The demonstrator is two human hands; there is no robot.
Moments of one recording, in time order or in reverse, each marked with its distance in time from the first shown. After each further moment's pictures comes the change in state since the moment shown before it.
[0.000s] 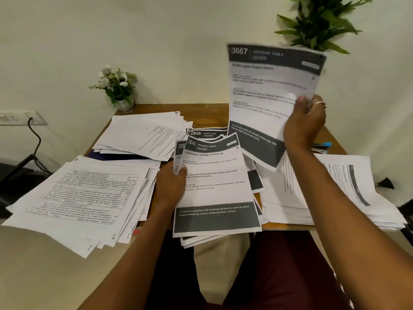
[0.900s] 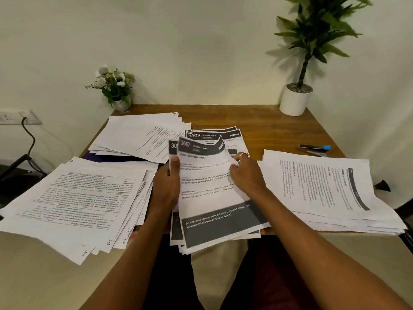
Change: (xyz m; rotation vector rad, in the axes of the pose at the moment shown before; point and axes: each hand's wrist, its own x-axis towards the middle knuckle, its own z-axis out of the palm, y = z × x) left_hand -0.017 0.031 -0.011 -0.264 -0.018 -0.040; right_hand -0.103 0.076 0.033 -0.591 -0.784 0.107
